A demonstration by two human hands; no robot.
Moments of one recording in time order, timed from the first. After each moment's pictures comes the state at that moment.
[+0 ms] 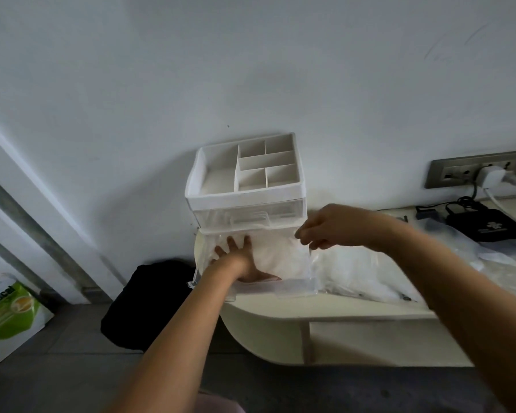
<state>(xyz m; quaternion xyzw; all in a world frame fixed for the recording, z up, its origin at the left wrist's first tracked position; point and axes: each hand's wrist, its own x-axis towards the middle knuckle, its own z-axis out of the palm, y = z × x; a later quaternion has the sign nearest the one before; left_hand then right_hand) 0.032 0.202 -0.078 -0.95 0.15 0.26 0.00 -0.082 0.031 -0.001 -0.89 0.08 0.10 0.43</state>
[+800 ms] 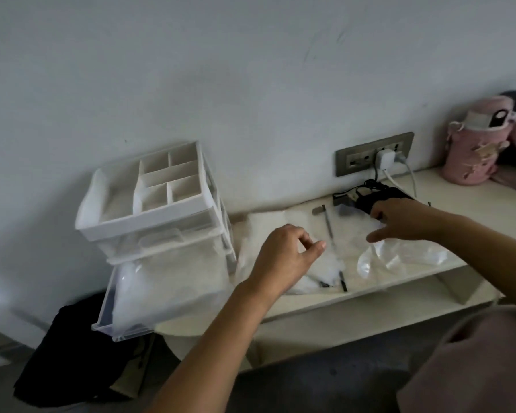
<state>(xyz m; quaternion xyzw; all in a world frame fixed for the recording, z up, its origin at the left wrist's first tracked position) -0.092 0.053 -0.067 -0.83 0.45 0.06 -0.32 -0.195 -0.175 -0.068 -0.96 0.26 0.06 0.11</state>
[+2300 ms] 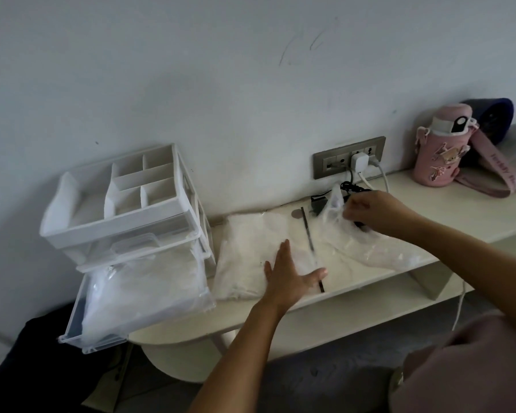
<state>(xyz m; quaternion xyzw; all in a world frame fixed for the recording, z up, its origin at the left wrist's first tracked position) -0.104 0.013 -0.155 -0.84 0.37 0.24 -0.33 -0.208 -0.166 -0.061 -0.90 0.29 -0.13 0.31</state>
